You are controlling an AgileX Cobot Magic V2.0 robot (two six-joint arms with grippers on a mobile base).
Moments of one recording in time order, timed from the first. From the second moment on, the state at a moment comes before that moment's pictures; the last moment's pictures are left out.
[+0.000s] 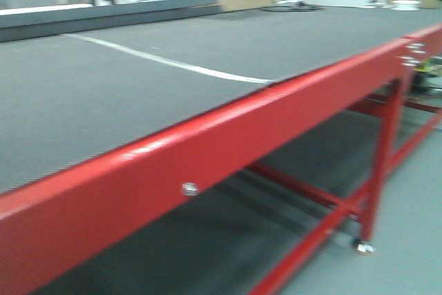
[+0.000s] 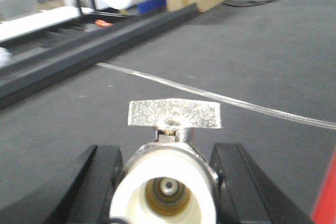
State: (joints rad) left arm 0.01 0.59 -0.80 0.05 0.42 0.12; right arm 0.00 0.69 -0.87 0.17 0.55 -0.16
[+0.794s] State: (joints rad) left arm 0.01 0.59 -0.80 0.05 0.42 0.12; right arm 0.00 0.69 -0.87 0.17 0.55 -0.16
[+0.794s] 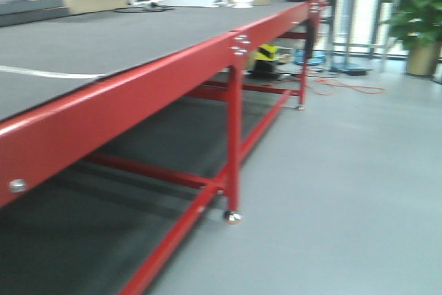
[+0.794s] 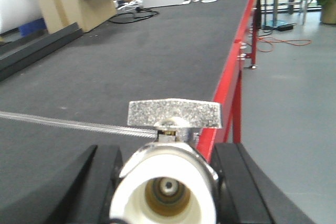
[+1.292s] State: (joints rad) left arm 0.01 0.59 -0.80 0.05 0.42 0.12; right arm 0.00 0.69 -0.87 0.17 0.55 -0.16
